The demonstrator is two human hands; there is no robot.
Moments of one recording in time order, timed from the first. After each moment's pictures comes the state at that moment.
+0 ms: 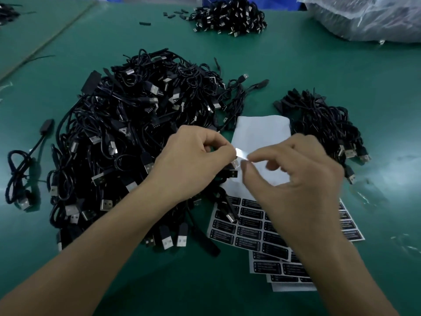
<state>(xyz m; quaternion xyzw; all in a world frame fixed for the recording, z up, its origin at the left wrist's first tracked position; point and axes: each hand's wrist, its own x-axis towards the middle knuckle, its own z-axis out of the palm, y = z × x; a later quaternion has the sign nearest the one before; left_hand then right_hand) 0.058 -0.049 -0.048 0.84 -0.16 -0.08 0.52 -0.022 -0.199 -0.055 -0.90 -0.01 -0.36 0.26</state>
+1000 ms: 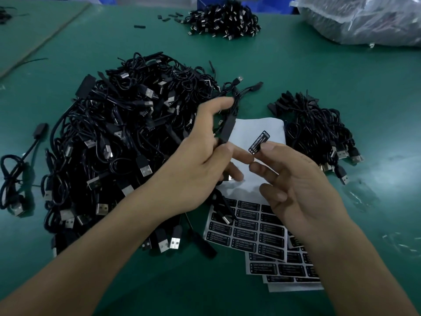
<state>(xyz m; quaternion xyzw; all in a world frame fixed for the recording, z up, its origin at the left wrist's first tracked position) 0.049 -0.048 -0.045 0.73 -0.31 -0.14 0.60 -0.011 -0.210 -0.044 -0.52 0.19 -0.03 0.83</state>
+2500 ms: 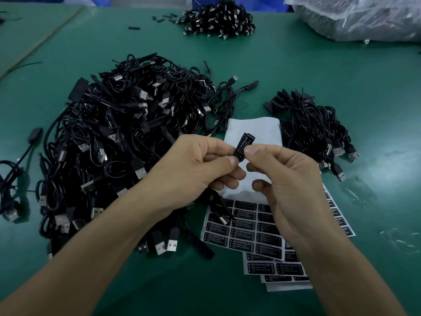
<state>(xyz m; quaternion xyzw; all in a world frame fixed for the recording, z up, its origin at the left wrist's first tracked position) 0.047 -0.052 -0.034 0.73 -0.18 -0.25 0.61 -0.013 -0.201 -0.050 -0.63 0.17 -0.11 0.75</state>
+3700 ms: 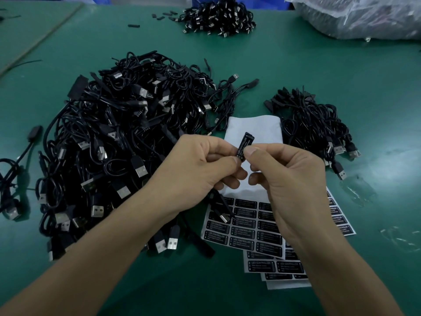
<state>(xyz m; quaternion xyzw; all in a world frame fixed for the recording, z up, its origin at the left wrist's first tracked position) 0.044 -0.057 -0.039 0.74 -0.17 -0.22 0.61 -0.012 -0.199 -0.054 -0.65 0.15 -0.17 0.72</state>
